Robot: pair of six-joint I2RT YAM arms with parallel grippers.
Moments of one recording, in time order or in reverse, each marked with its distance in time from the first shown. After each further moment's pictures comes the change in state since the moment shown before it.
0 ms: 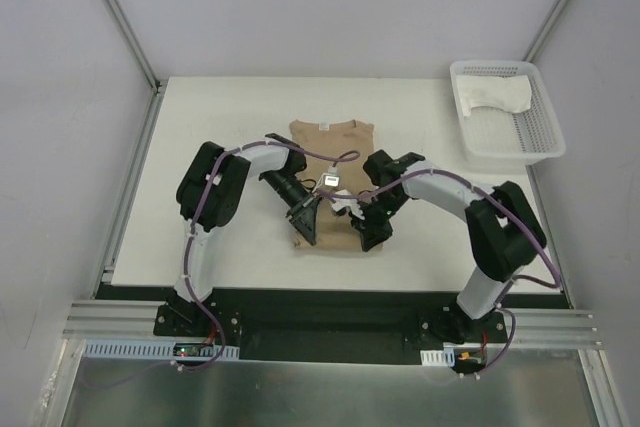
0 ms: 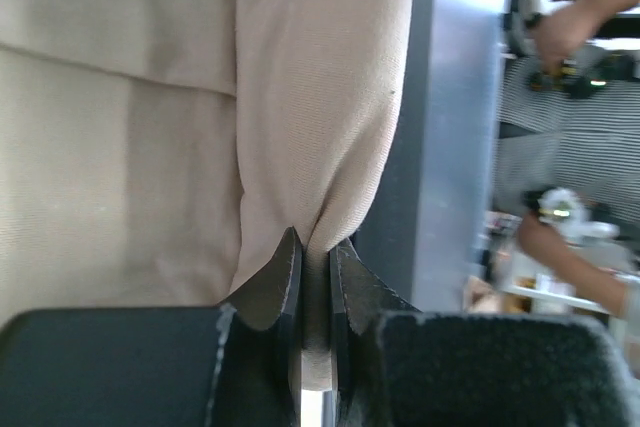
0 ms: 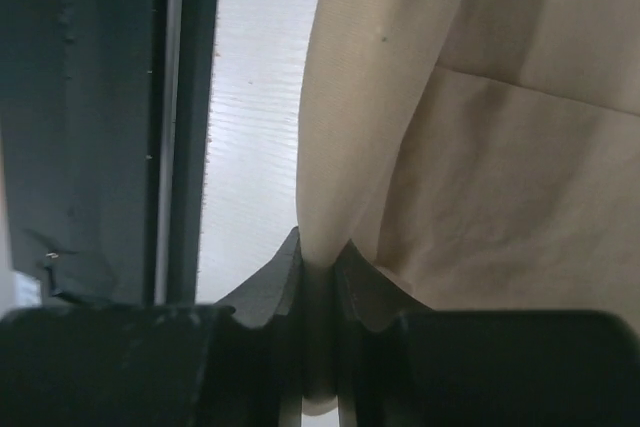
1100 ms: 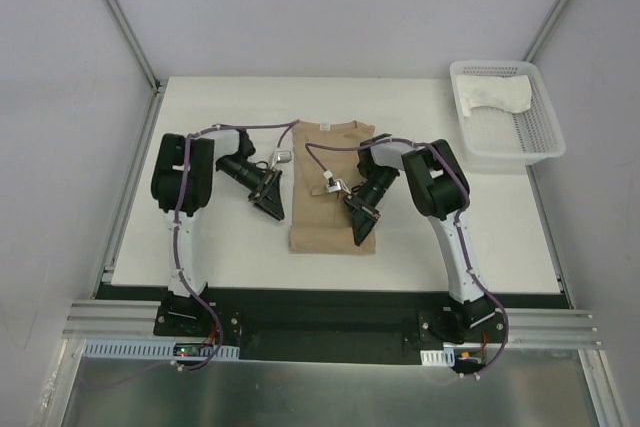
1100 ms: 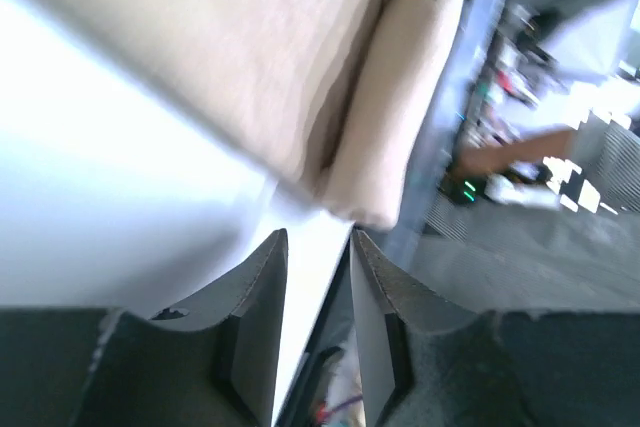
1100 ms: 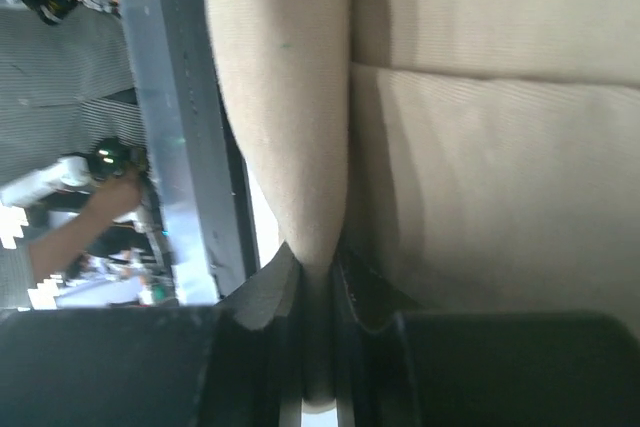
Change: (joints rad) left arm 0.294 0.132 0.016 -0.051 -0.044 -0.184; right arm -0.132 0.726 0.560 -0.562 -0.244 -0.035
